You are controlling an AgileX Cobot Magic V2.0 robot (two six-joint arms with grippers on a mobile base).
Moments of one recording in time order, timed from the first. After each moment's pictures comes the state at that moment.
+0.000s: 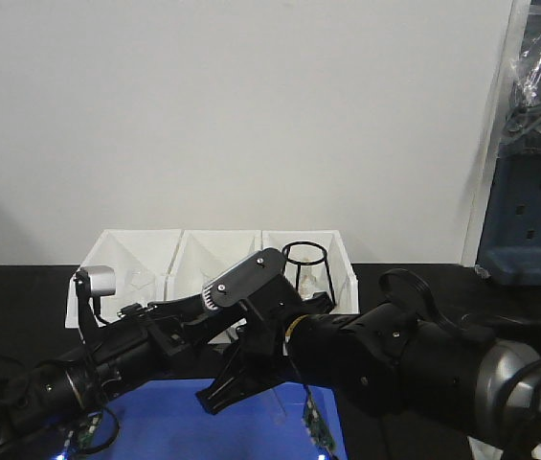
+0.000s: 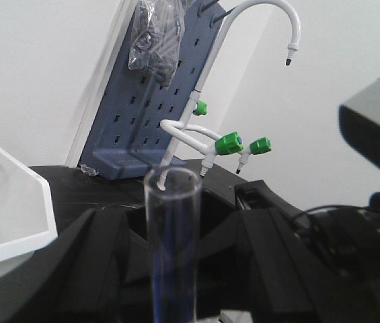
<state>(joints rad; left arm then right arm) -0.29 1.85 -0.97 0.81 -1.13 -1.00 0.60 1.79 -1.34 -0.08 0.20 -0.16</state>
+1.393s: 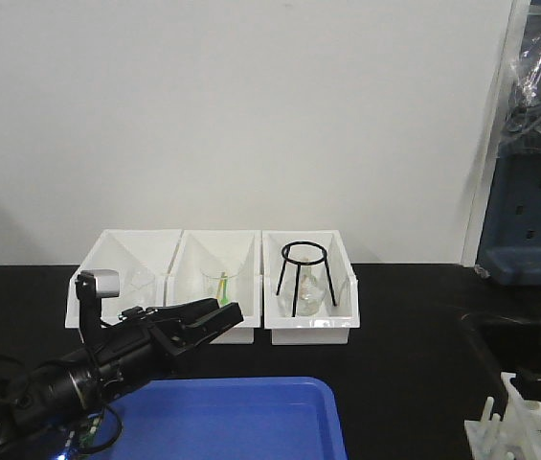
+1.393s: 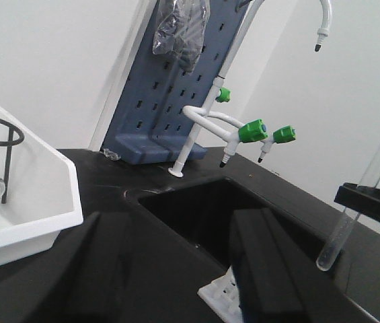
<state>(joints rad) -0.29 1.85 -0.97 0.80 -1.06 -1.00 -0.08 1.32 -0.54 -0.07 -0.53 0.02</state>
